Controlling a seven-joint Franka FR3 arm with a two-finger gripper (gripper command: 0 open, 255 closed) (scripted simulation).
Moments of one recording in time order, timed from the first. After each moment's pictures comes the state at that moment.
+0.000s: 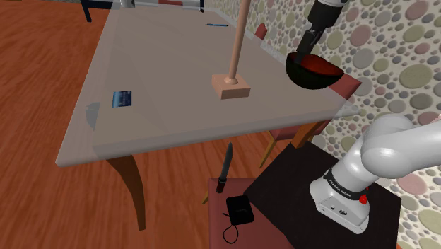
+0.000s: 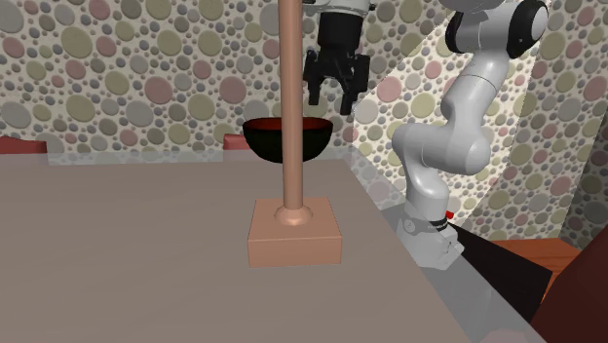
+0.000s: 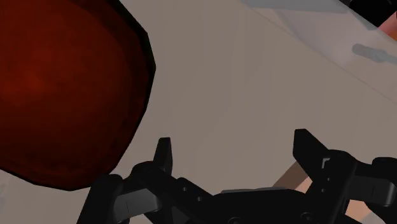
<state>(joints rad) 0.01 -0.74 0.00 -2.30 -0.09 1.64 -0.10</state>
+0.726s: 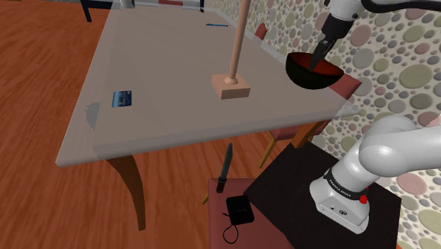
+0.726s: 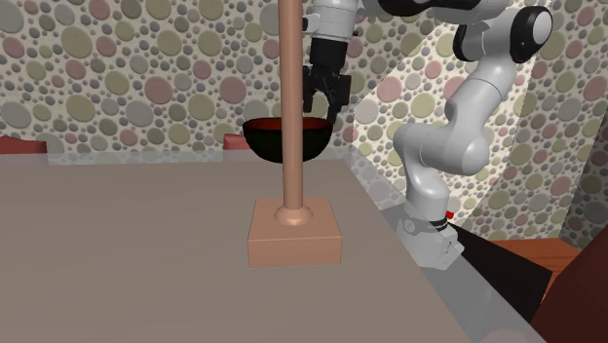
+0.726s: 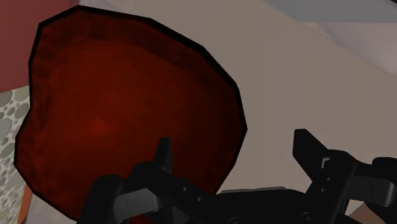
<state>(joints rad) -0.06 -0.84 -0.11 -2.43 -0.21 1.69 -0.19</state>
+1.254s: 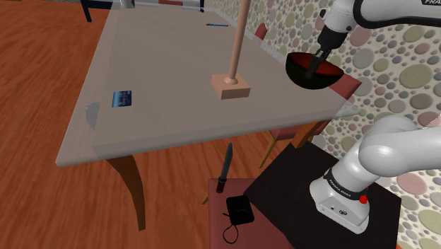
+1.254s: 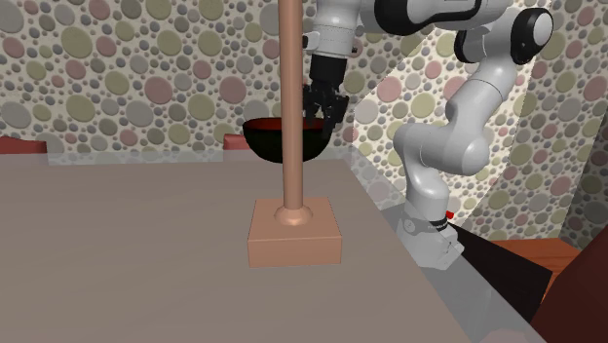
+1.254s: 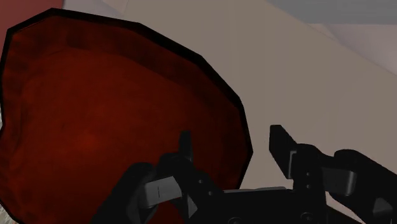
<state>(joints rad) -0.07 -0.86 -0.12 -2.52 -0.22 1.76 -0.18</state>
